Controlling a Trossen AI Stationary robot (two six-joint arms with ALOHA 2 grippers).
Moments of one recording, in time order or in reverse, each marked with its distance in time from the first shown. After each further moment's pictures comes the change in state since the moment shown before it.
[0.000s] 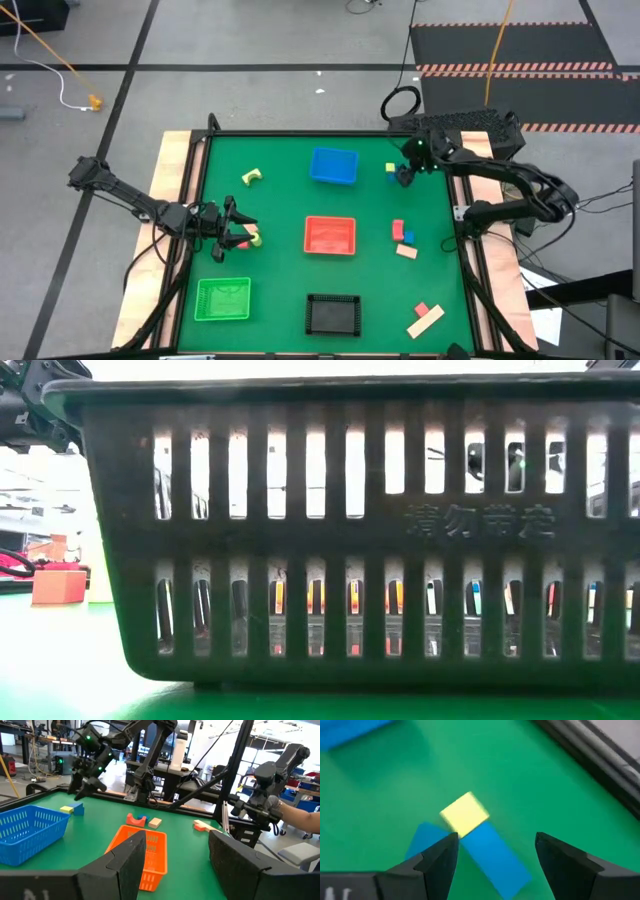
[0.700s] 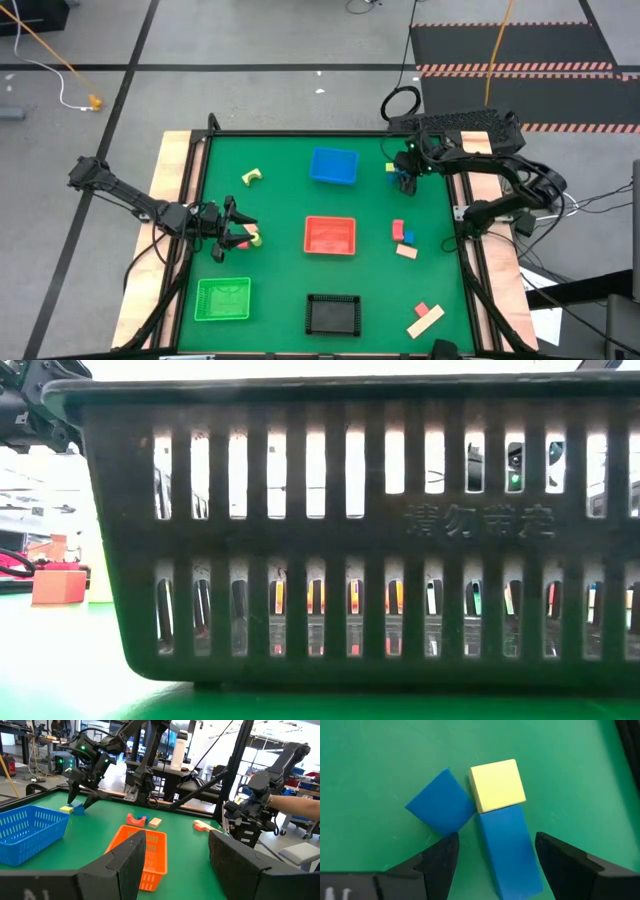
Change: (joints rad) left arm 0.000 0.000 0.000 0.000 0.000 0.000; right arm 0.004 0.148 0.014 0.002 0.001 -0.397
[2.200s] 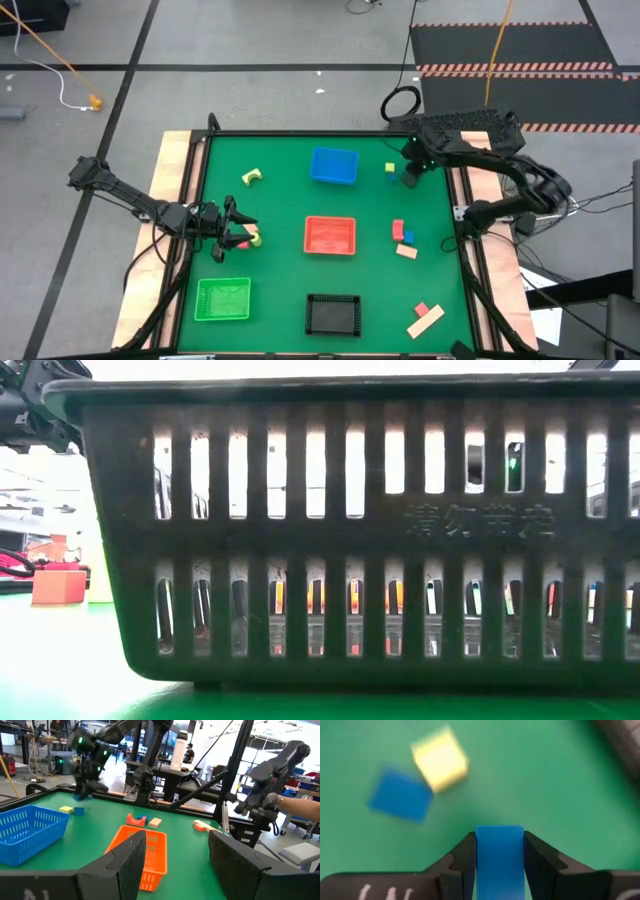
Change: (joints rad) left arm 0.000 0.000 0.000 0.000 0.000 0.000; right arm -0.010 -0.092 0.106 -0.259 0.113 0.326
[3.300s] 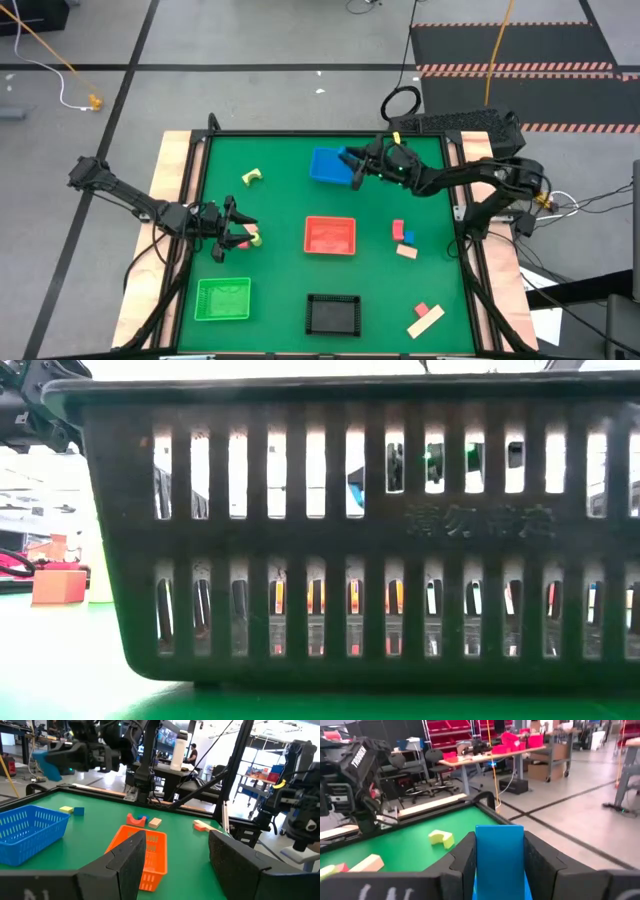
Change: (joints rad) left arm 0.000 0.000 0.000 0.000 0.000 0.000; right arm 0.475 0.256 -0.061 1.383 -0.004 0.384
